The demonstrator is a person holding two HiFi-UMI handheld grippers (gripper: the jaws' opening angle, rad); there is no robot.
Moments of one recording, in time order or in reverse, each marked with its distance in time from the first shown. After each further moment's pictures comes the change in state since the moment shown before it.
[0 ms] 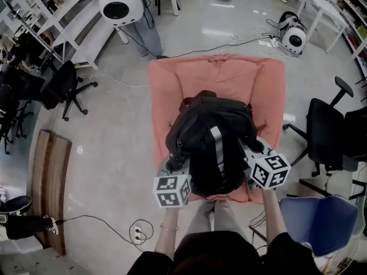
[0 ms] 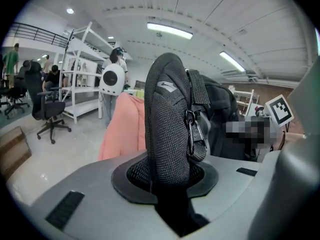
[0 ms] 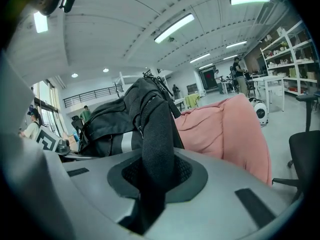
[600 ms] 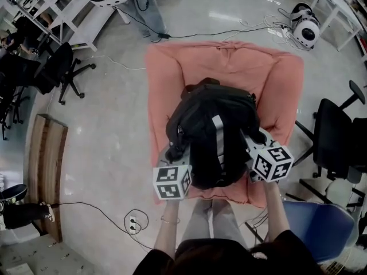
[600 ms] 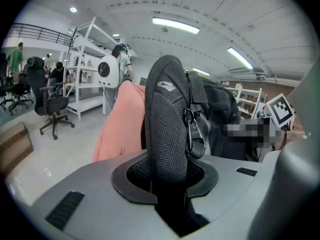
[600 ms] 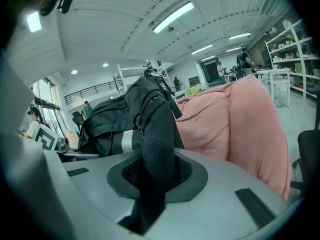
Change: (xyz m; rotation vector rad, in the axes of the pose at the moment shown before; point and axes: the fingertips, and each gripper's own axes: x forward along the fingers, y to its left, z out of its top) left arm 0.072 0.029 -0.018 -0.032 0.025 0.052; right arm 0.074 -0.044 -0.028 -0.001 0.081 0.030
